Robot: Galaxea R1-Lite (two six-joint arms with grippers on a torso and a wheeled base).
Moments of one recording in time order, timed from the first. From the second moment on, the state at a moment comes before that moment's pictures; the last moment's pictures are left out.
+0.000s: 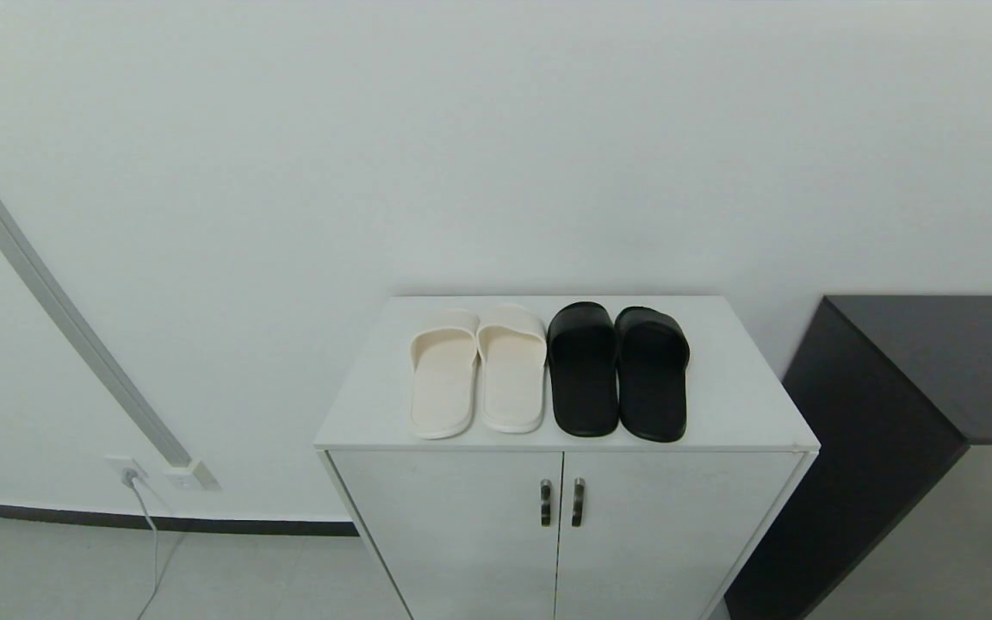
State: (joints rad) left arm 0.00 0.00 0.00 0.00 0.01 -0.01; right arm -0.01 0.00 0.00 0.00 0.01 -0.01
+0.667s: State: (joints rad) left arm 0.00 0.00 0.00 0.00 0.01 -0.01; right arm 0.01 0.15 -0.26 0.07 0.03 0.05
